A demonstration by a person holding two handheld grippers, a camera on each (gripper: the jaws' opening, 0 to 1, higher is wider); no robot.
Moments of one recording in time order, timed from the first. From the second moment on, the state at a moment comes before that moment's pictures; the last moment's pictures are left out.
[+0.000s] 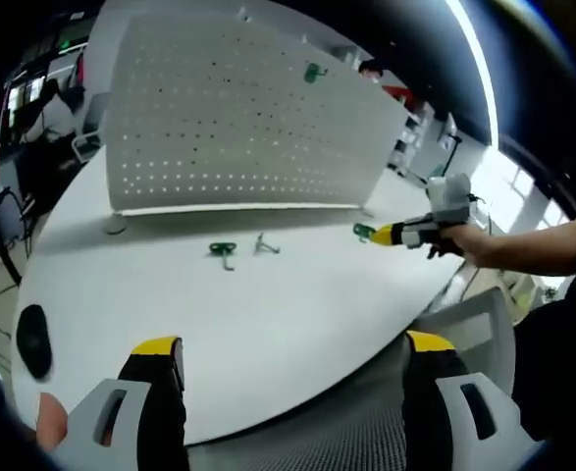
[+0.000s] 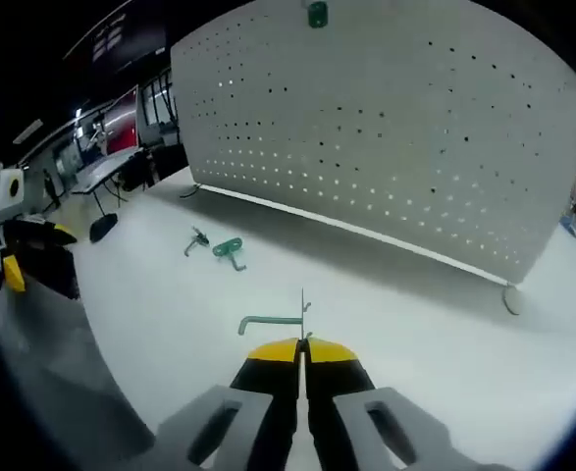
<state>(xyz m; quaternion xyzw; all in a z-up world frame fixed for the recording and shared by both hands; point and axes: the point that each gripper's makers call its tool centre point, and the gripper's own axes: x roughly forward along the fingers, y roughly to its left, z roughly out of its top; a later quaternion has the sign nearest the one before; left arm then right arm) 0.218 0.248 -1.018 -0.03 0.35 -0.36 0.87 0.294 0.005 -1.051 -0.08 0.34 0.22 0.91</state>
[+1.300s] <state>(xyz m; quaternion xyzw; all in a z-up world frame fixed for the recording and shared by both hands) 0.190 0.187 -1.048 0.07 0.39 -0.55 0.74 0.180 0.179 -1.037 -0.28 0.39 0.64 0.60</state>
